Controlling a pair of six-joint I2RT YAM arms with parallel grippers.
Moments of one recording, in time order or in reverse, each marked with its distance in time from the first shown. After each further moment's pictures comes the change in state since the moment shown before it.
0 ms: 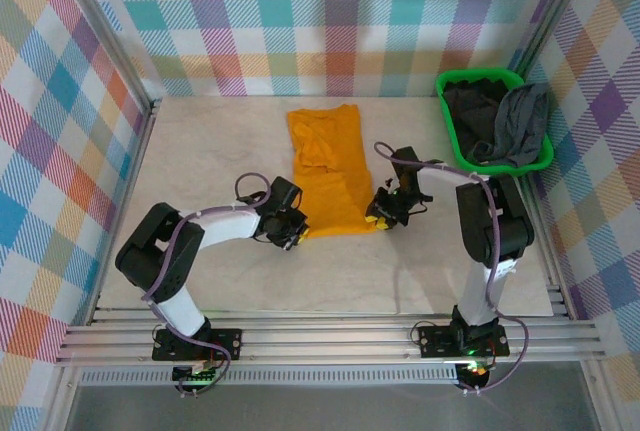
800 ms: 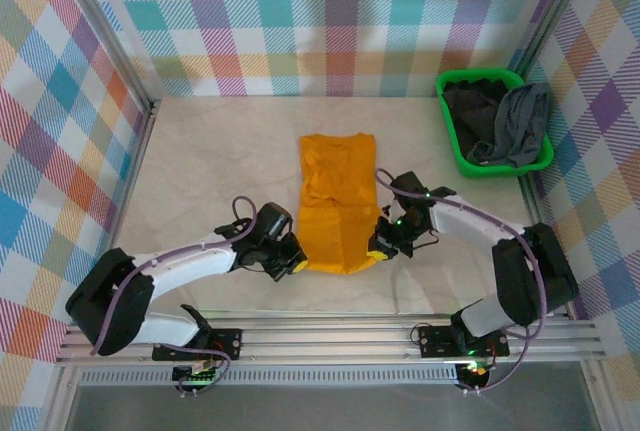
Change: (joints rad) left arm -0.135 -0.386 -0.240 -0.090 0.151 0.077; right arm 0.132 -0.431 -0.290 -0.120 -0.093 0.039
